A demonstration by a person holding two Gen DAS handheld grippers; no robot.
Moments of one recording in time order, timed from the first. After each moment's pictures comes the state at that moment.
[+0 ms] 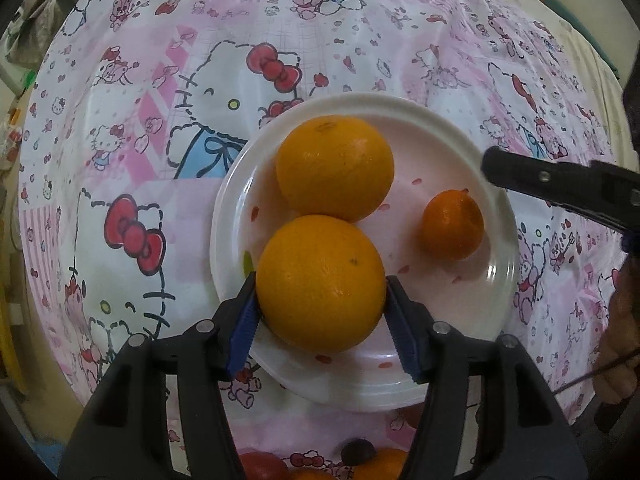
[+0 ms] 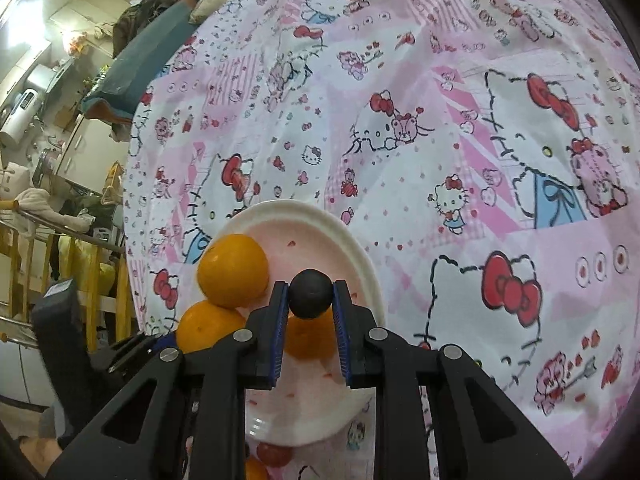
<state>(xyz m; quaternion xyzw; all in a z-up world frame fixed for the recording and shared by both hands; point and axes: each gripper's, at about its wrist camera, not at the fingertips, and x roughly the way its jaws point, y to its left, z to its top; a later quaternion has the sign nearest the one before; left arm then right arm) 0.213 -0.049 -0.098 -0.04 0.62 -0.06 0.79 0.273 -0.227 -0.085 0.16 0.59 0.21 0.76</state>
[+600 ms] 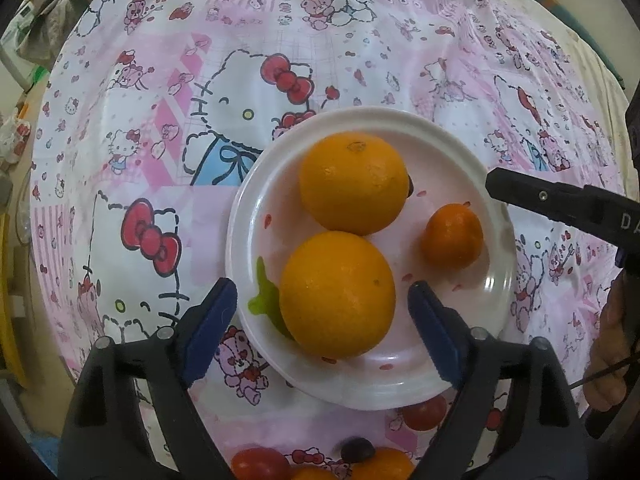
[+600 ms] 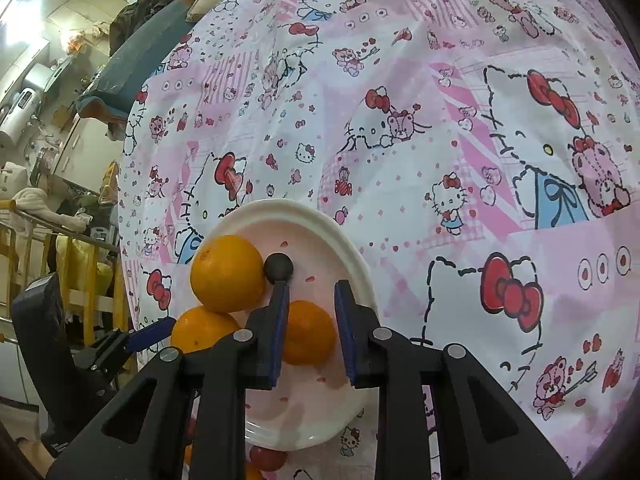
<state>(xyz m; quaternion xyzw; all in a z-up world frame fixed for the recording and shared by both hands) 0.213 -0.046 -0.091 -0.04 0.61 -0.04 0.79 0.270 -0.231 -0.082 0.15 0.58 0.21 0.77</state>
